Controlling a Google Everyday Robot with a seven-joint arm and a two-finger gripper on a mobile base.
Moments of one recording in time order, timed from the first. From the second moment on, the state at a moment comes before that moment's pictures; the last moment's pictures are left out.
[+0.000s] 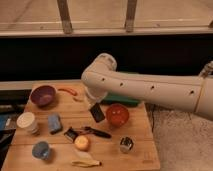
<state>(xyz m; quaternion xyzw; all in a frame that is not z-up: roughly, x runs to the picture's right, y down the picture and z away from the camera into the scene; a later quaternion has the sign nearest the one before) -0.060 0.062 0.685 -0.24 0.03 0.44 0.86</state>
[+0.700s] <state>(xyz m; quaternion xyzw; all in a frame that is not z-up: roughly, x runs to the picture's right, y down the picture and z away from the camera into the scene) -0.062 0.057 0.694 -0.24 0.03 0.44 0.87</state>
